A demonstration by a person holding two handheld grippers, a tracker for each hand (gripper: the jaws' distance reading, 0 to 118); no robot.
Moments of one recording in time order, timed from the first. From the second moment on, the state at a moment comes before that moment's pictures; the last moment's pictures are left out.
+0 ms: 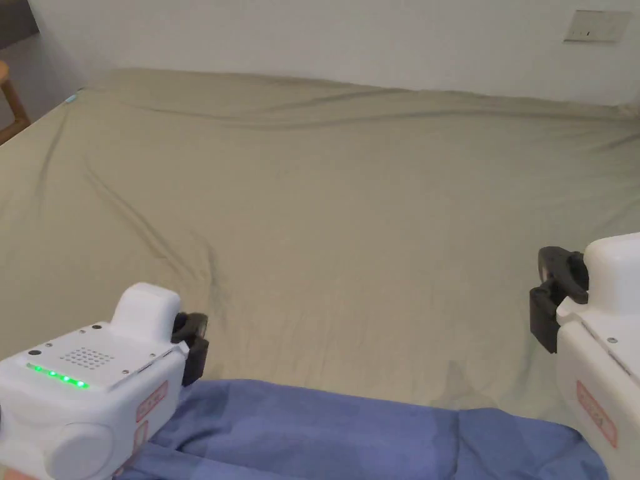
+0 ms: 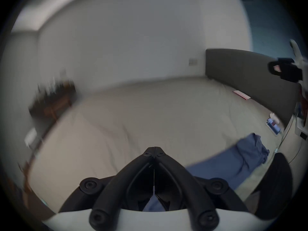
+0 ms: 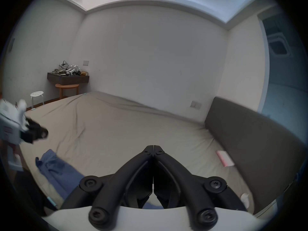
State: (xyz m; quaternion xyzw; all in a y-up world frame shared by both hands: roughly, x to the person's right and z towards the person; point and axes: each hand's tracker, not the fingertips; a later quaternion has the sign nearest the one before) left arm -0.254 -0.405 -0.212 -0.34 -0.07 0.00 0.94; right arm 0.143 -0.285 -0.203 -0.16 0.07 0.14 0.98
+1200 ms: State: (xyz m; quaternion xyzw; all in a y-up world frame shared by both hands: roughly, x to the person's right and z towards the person) left arm -0.370 -0.513 -0.229 -0.49 -0.12 0.30 0.81; right arm 0.175 -0.288 -0.205 -0.27 0.11 0.04 0.95
